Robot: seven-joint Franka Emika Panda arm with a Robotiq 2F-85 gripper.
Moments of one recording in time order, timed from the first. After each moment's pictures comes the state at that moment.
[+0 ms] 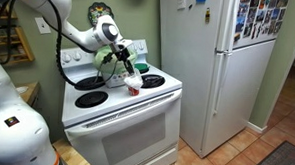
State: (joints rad) arm 0.05 -0.13 0.18 -2.27 -0.43 2.27 1.25
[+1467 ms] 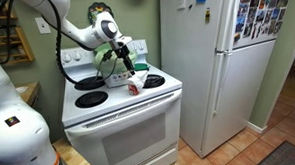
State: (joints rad) arm 0.06 -0.14 0.18 -2.25 -0.43 2.27 1.26
